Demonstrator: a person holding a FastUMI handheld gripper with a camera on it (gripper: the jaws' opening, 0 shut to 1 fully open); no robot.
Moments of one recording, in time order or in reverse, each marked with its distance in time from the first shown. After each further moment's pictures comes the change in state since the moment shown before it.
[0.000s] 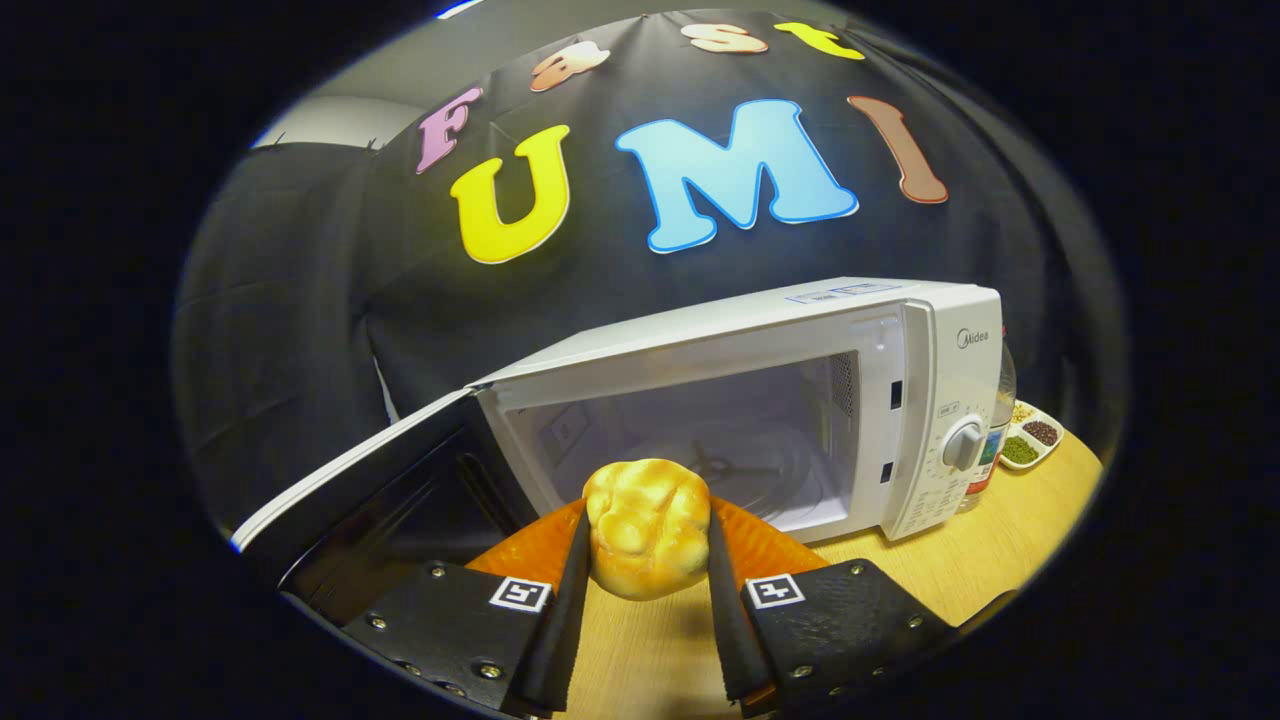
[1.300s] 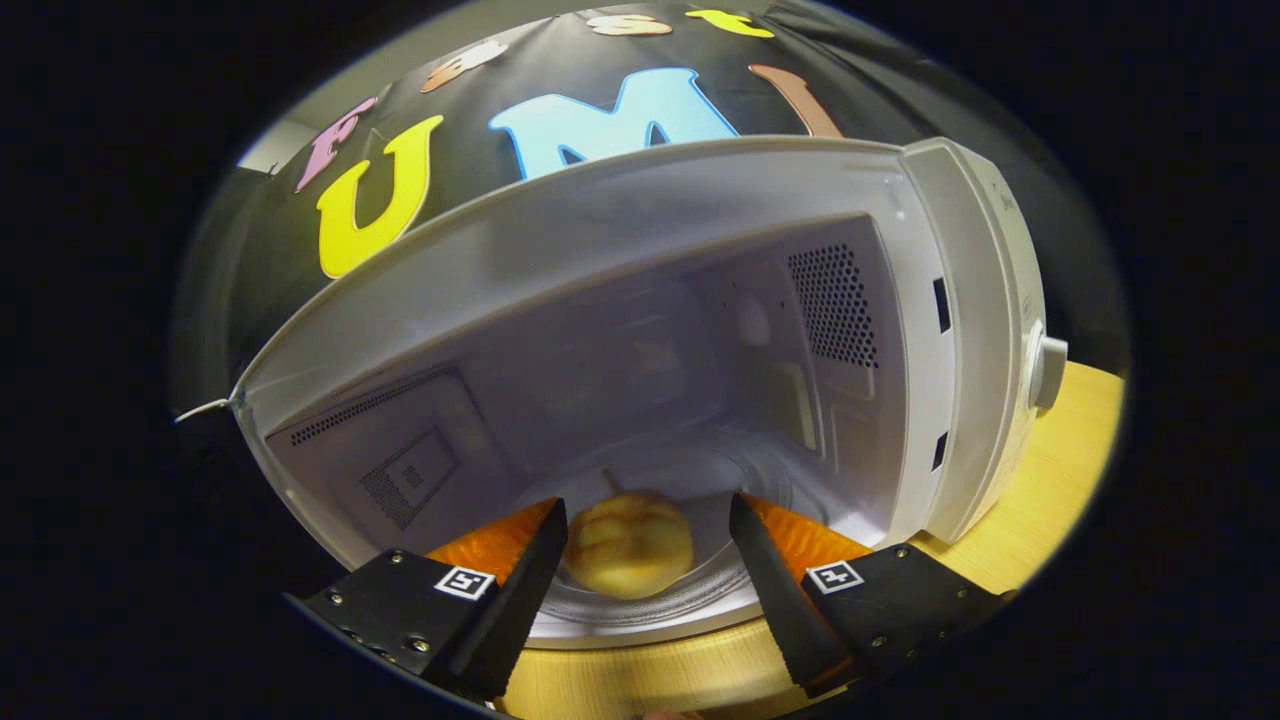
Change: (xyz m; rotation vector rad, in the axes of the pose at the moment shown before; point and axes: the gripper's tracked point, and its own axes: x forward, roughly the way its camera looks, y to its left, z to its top) arm 0.108 -0.057 -0.024 0.113 -0.064 -0.256
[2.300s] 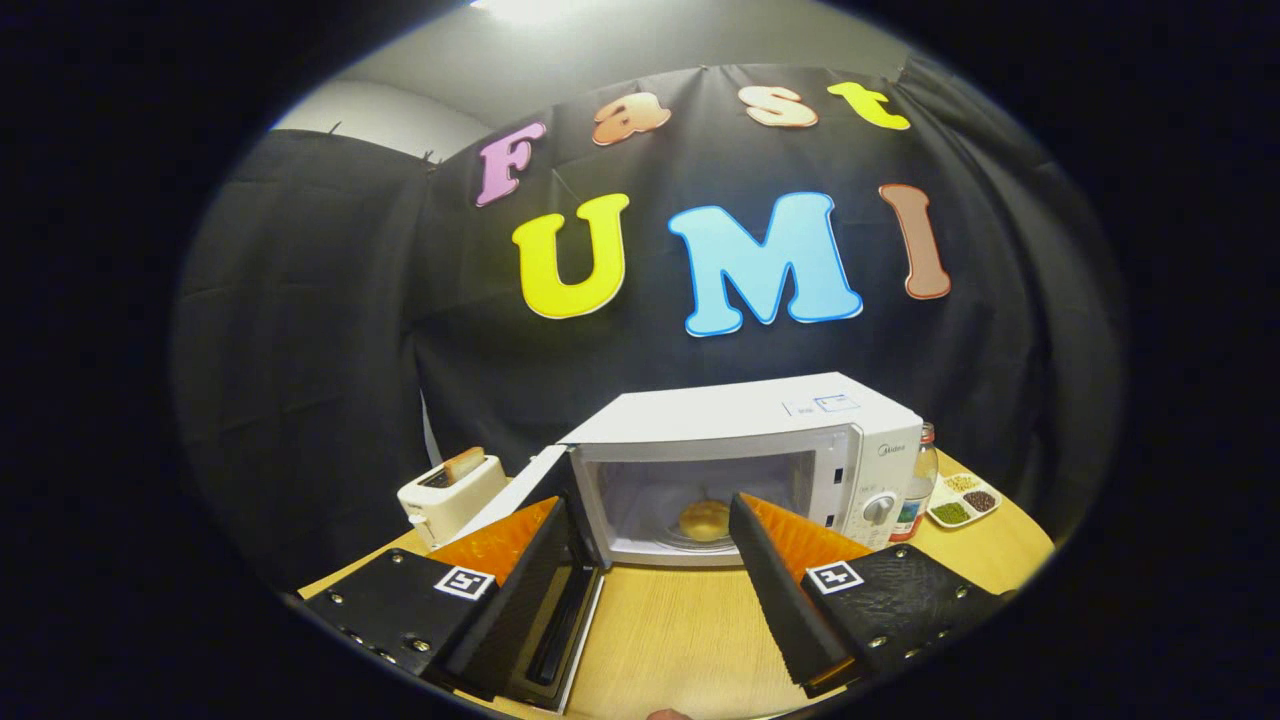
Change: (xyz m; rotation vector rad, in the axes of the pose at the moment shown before) arm -0.279 0.051 0.109 -0.259 -0.049 0.337
